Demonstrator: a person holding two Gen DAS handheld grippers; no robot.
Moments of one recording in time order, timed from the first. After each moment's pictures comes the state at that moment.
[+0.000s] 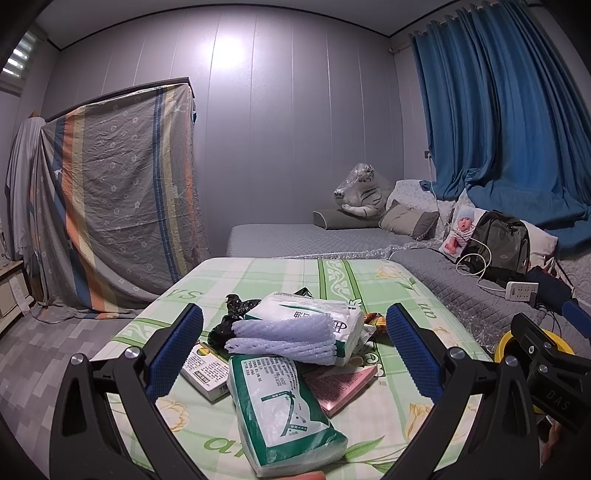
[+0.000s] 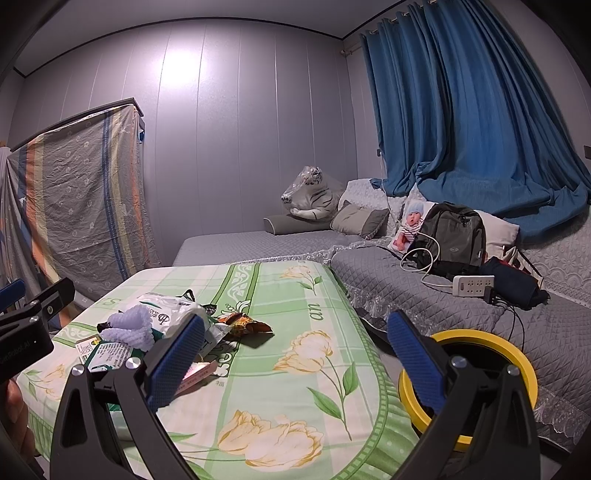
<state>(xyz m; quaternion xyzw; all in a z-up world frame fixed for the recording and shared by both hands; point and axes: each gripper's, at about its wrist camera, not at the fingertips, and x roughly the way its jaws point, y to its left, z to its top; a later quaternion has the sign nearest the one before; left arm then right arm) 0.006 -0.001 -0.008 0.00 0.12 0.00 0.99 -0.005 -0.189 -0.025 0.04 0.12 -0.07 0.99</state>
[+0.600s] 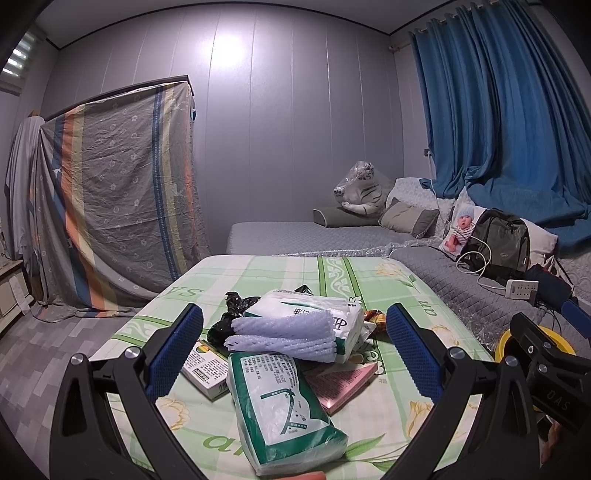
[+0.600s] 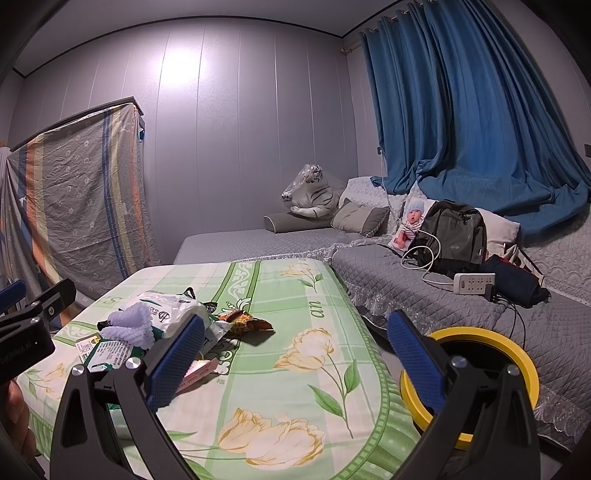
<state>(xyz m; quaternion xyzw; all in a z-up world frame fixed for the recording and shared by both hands) 0.006 -0.001 -0.010 0.01 0.12 0.00 0.99 -0.004 -0.190 -0.026 0.04 0.13 -0.07 0.99</state>
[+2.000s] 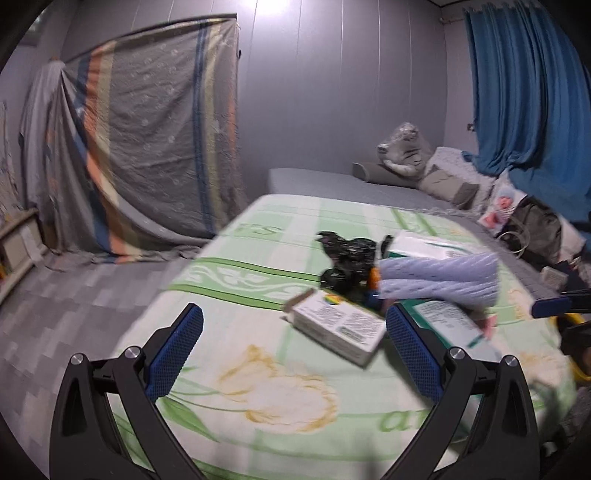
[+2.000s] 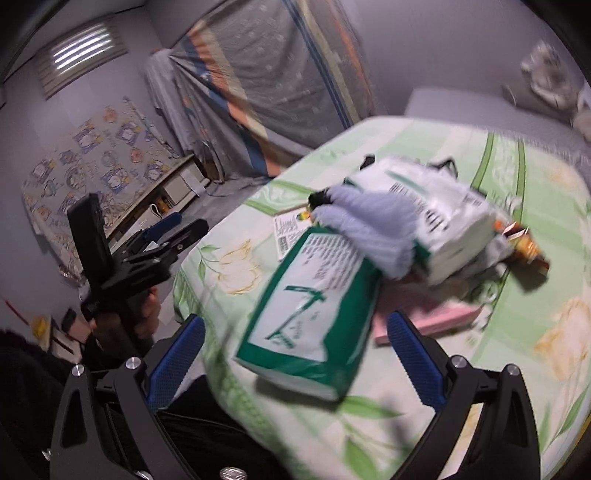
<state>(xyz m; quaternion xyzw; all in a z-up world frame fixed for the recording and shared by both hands) 0.049 0.175 -0.065 -0.02 0.22 0.05 0.97 0.109 -0.060 -0.046 0.02 0.43 0.40 0.81</state>
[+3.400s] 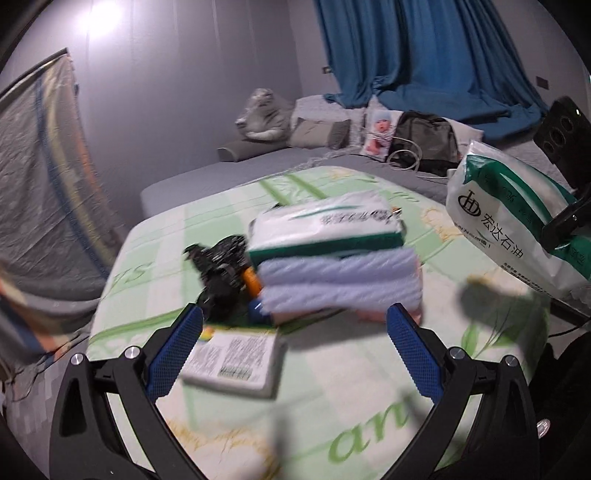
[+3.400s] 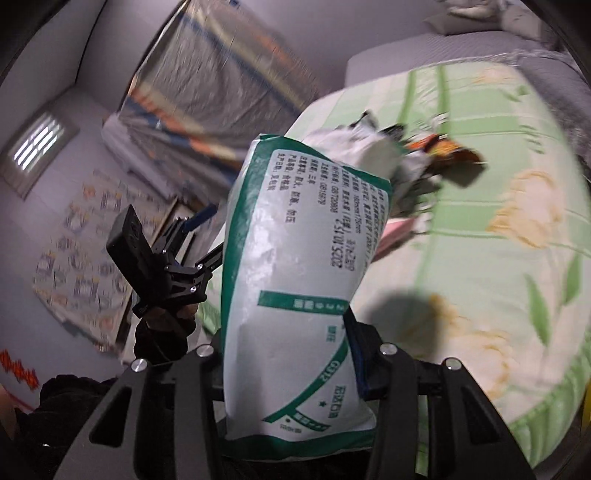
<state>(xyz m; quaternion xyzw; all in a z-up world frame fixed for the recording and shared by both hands) 0.109 0.088 -0.068 0.13 0.25 -0.23 0.93 0.064 -0.191 -0.037 0.18 0.46 0.34 0.80</state>
